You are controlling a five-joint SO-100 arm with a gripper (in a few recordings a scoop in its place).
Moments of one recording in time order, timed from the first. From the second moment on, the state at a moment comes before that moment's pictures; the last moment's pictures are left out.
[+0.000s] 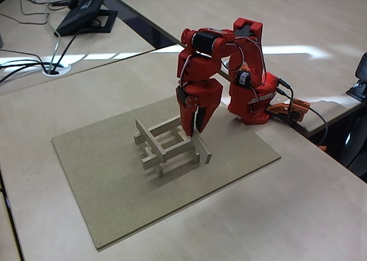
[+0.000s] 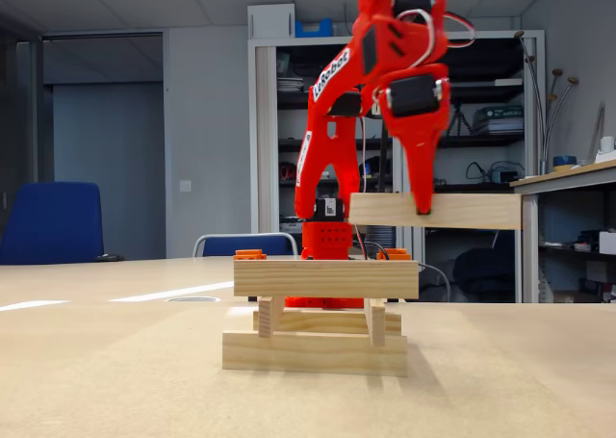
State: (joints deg) arm -25.5 81.3 62.4 103.3 28.3
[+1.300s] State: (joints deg) arm -11.6 88.4 87.0 94.7 14.5
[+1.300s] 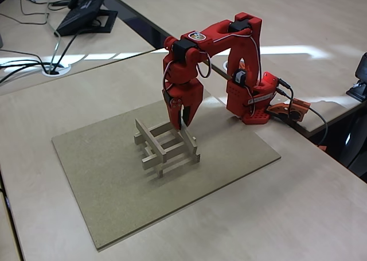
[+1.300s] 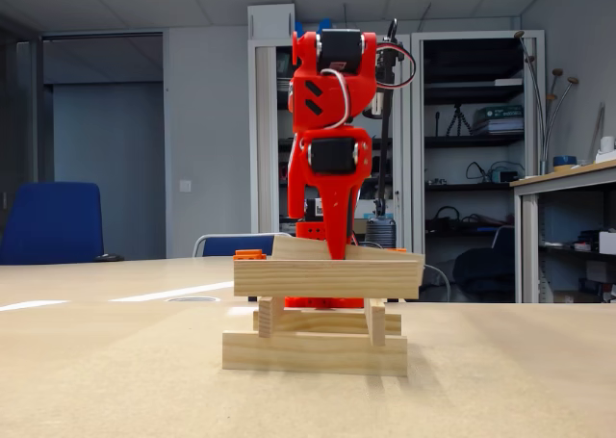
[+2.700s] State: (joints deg) arm -15.0 101.7 90.4 92.5 20.2
